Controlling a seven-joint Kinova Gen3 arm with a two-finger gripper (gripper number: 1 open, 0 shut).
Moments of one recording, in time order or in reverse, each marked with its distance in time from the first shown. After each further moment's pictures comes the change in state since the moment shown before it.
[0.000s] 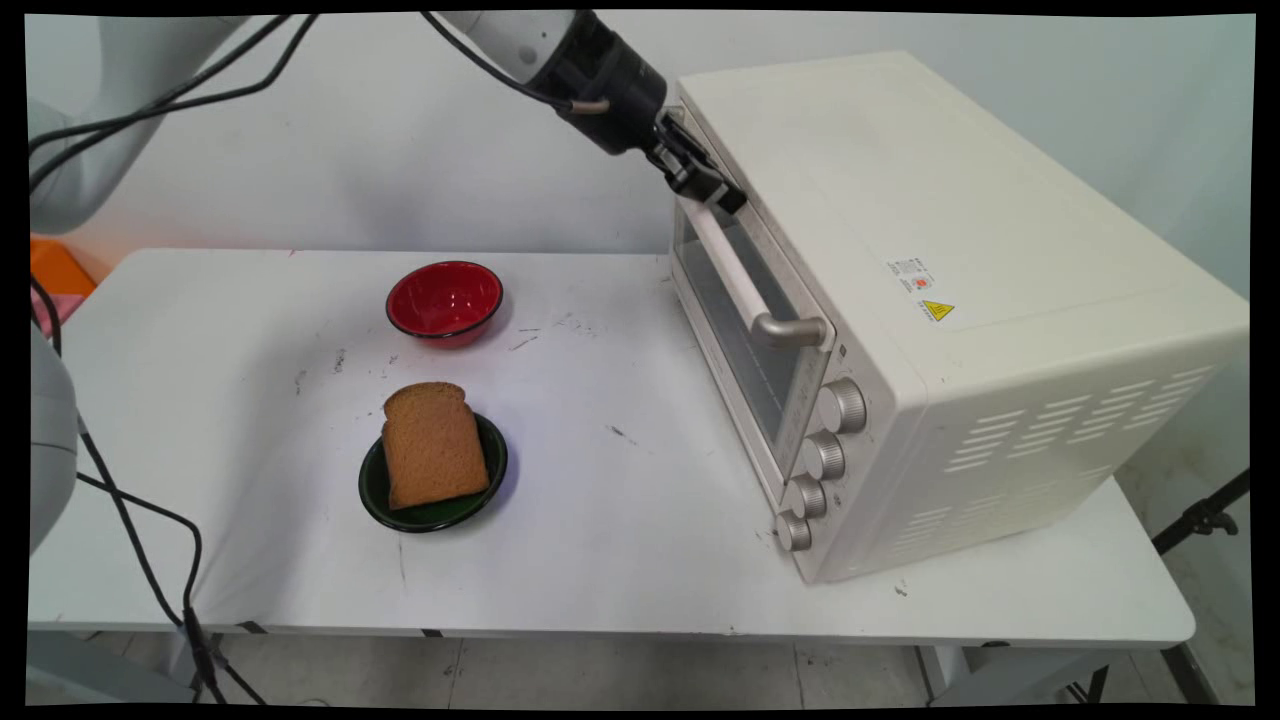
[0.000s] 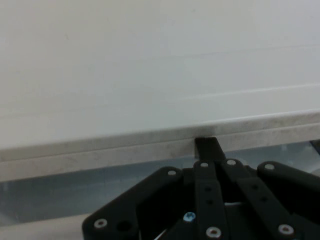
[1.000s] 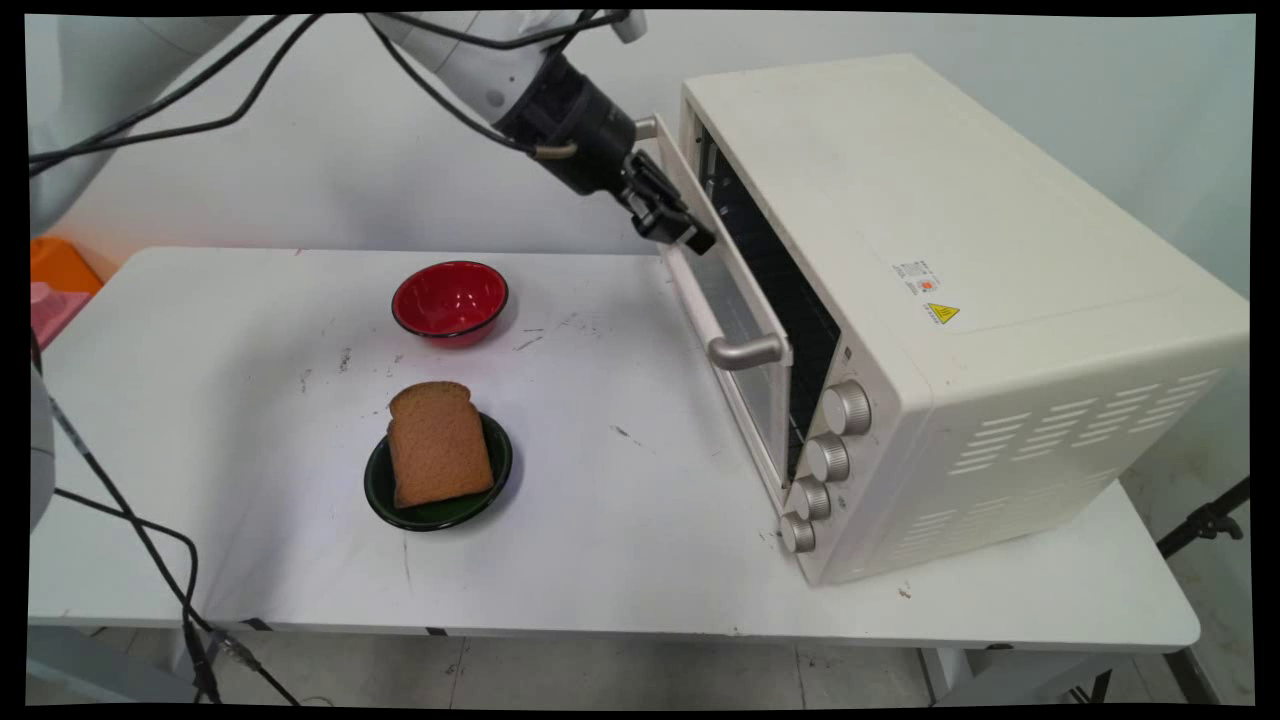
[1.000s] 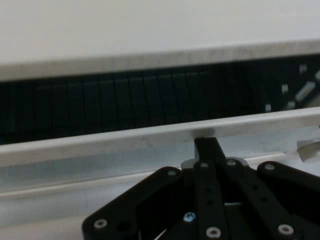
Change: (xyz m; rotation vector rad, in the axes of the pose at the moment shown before) arm -0.040 0.016 0.001 -0.012 -0.063 -0.013
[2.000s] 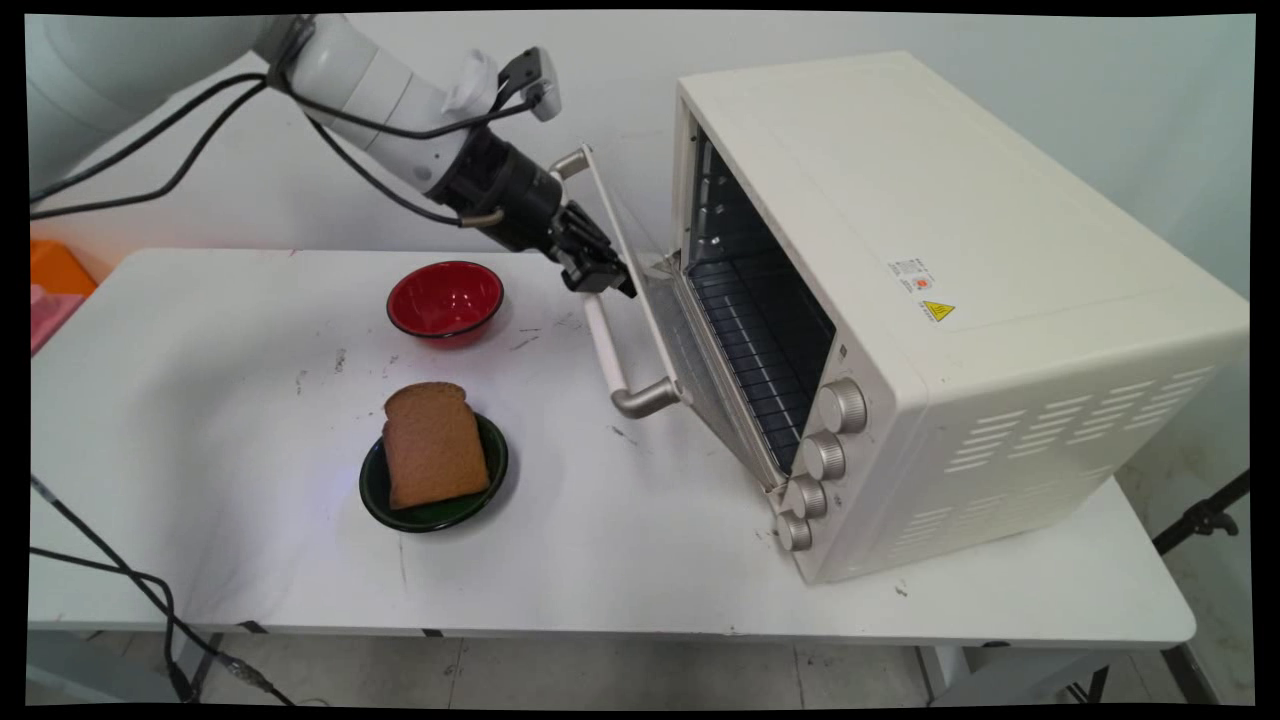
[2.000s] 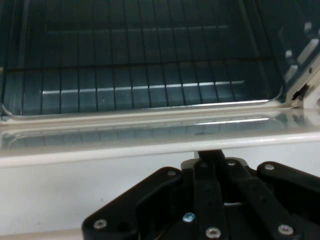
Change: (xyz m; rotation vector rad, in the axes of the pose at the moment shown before) arm -0.077 0.006 -0.013 0.060 0.018 -0.029
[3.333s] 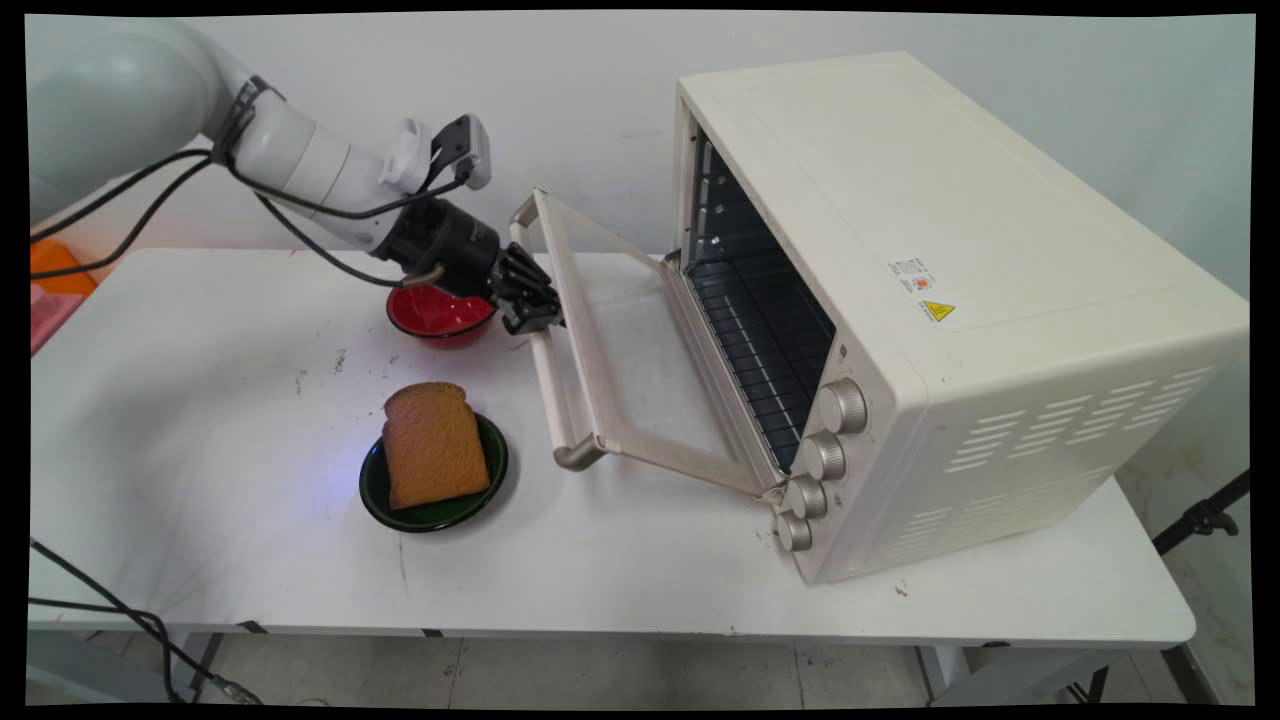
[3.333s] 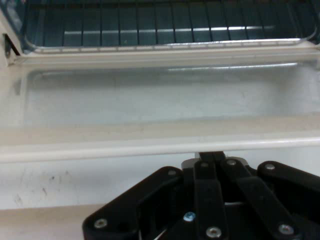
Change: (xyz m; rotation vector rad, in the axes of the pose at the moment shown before) arm -0.080 -0.006 -0.003 0.054 0.001 -0.003
